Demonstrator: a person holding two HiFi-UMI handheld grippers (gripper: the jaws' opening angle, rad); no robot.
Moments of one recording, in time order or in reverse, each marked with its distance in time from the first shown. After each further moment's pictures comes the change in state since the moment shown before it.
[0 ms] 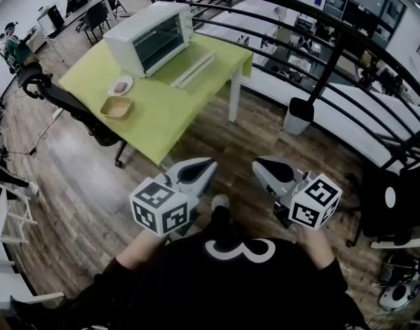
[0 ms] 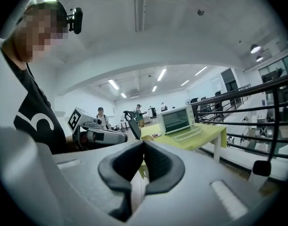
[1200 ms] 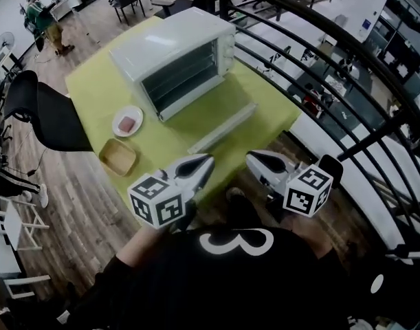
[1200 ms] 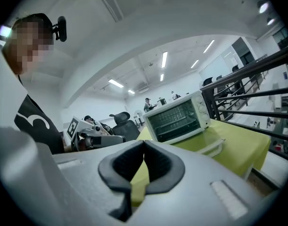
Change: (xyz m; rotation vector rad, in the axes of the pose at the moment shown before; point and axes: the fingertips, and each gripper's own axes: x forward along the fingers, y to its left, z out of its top) left arm 0.177 0.358 0.147 -0.196 -0.108 0.200; right arm 0.334 -0.285 0.113 0.136 0.117 0.244
